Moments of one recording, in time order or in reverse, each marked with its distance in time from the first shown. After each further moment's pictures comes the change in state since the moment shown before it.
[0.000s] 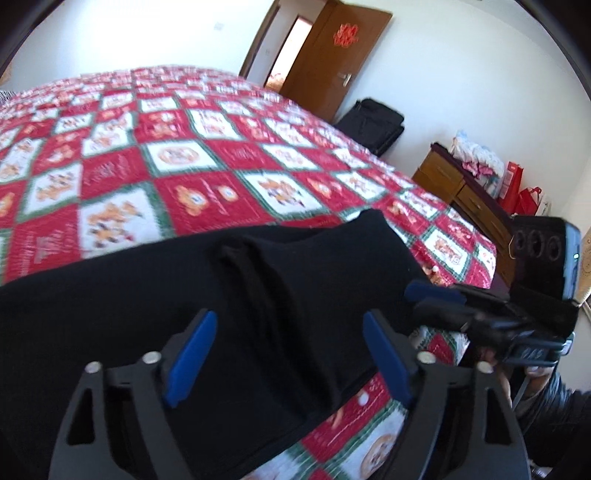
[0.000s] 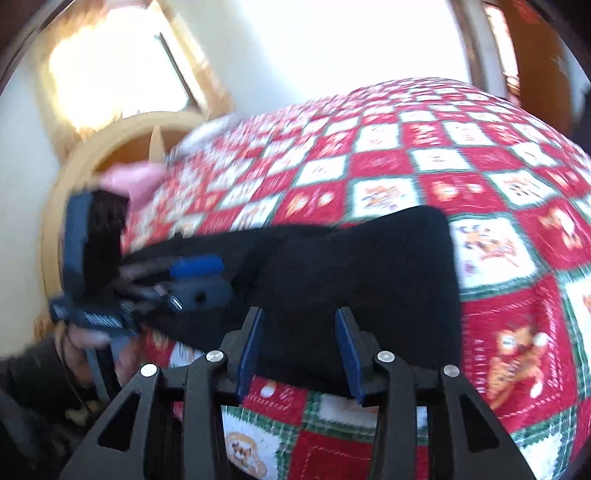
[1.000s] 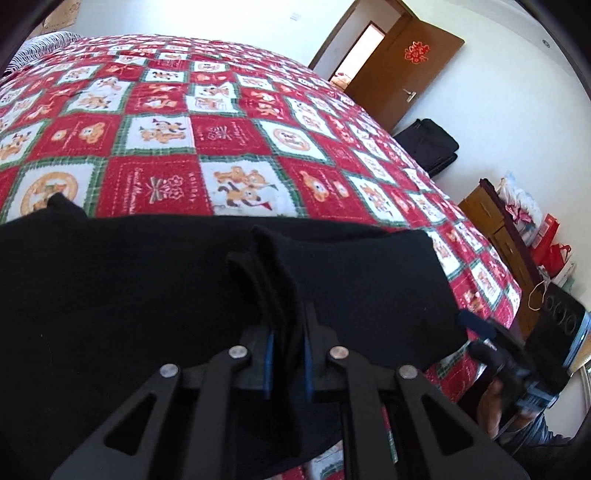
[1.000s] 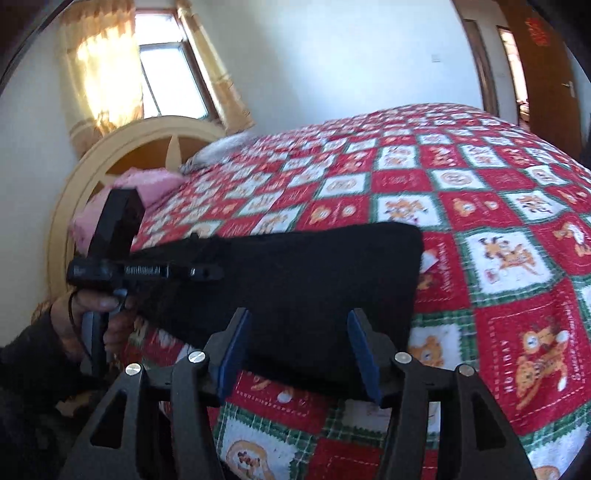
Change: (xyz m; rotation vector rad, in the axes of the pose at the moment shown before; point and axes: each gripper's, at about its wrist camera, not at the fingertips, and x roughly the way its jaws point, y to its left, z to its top) left arm -0.042 0.075 -0.017 -0.210 -0.003 0.105; right arm 0.012 0.030 -0.018 -0.126 -0.044 0.023
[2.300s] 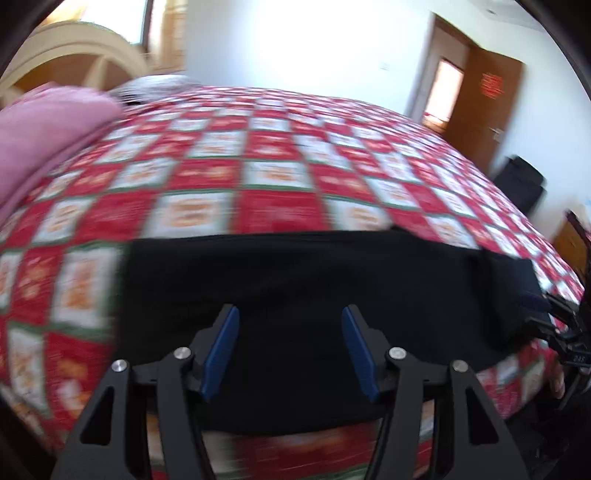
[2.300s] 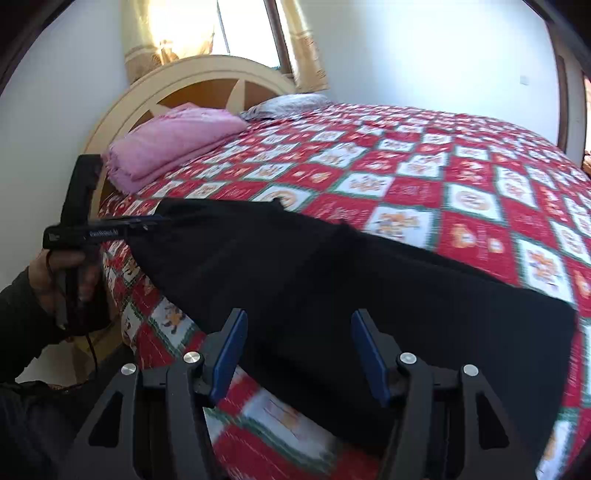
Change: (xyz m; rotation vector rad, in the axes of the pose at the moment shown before) left arm -0.163 0.155 -0.049 -0.078 -0.222 0.469; right arm 0.095 0.116 0.027 -0.252 0.133 0.131
